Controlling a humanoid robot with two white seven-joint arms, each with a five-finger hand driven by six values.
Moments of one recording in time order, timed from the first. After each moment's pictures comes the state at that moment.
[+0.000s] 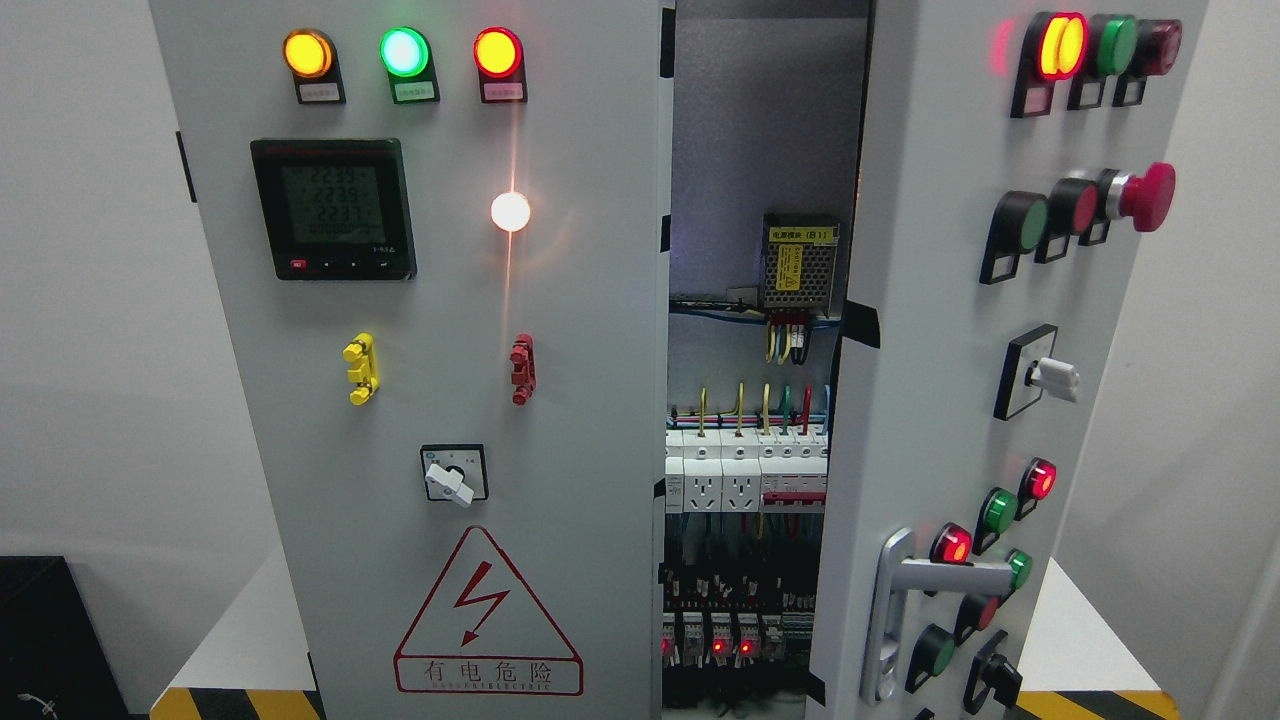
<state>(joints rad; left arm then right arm) 0.33 0.28 -0.40 -0.94 0.11 -0.21 0.03 0.06 0.12 0.00 -0.09 0.00 0.11 0.12</state>
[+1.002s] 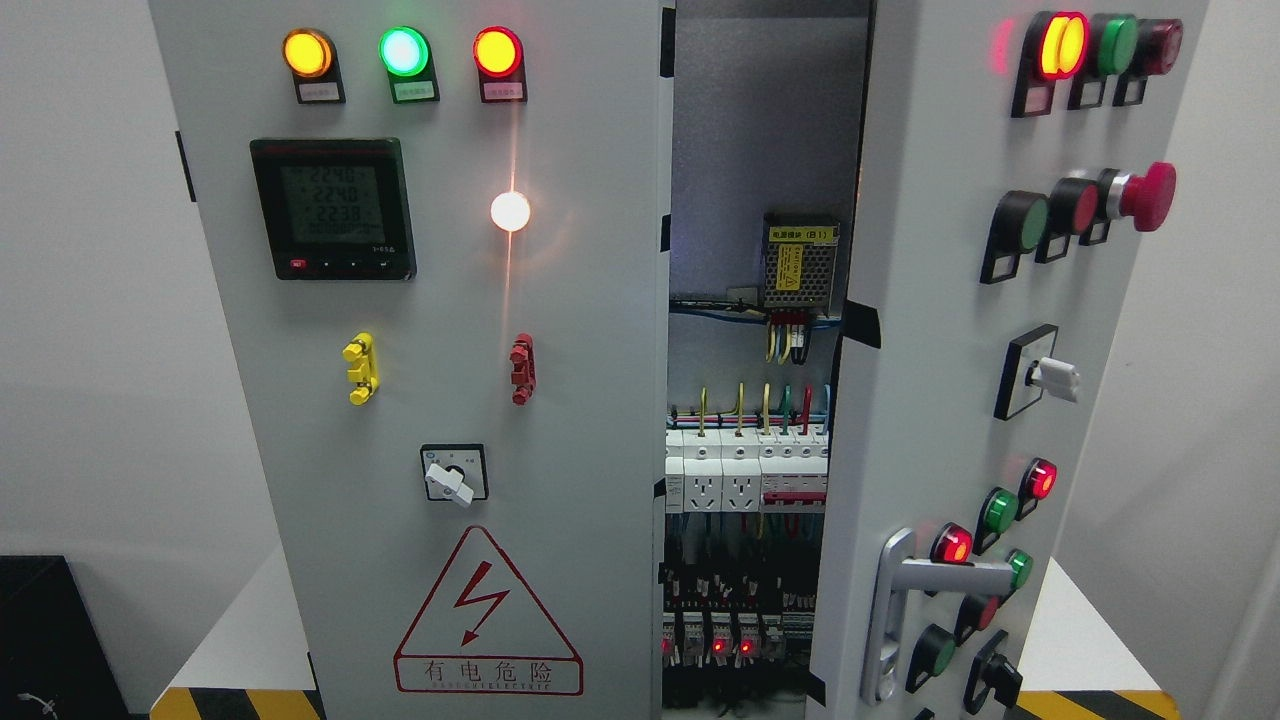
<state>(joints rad) 0.34 0.68 -0.51 -1.76 0.26 -0.31 0.03 0.06 0.12 0.00 -0.09 0.00 0.11 0.12</state>
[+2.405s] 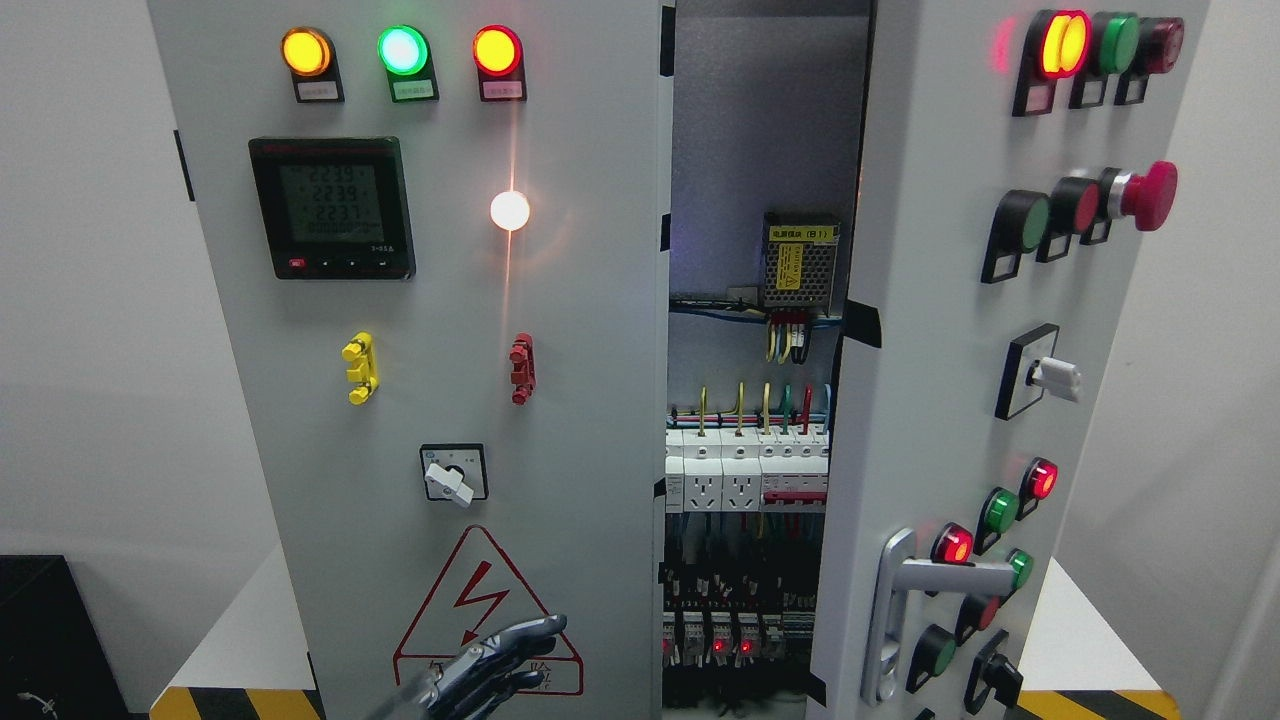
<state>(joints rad) -0.48 0.91 -0.76 -2.04 0.76 -0.30 0.03 0.06 0.12 0.00 -0.09 0.00 0.11 0.12</state>
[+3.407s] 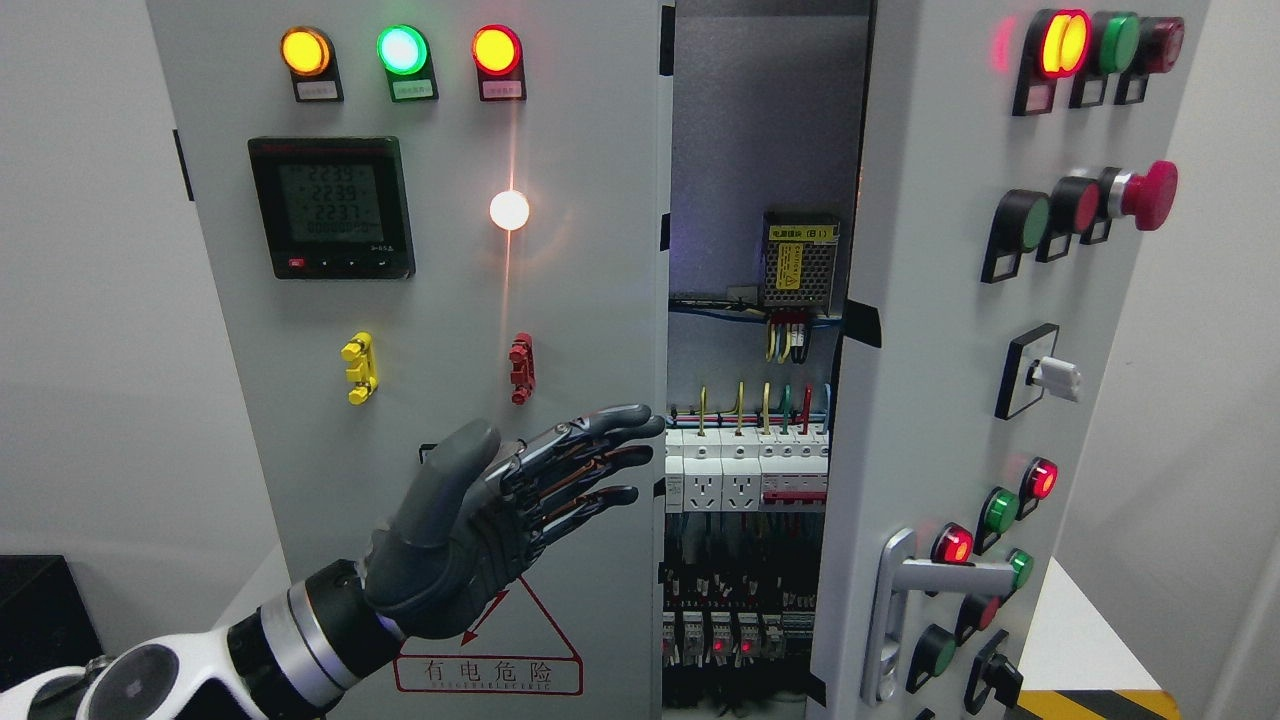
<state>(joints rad) -1.08 0.87 -0.94 -2.05 1.22 -0.05 0.02 0.06 0.12 0.00 -0.09 0.00 0.11 0.12</state>
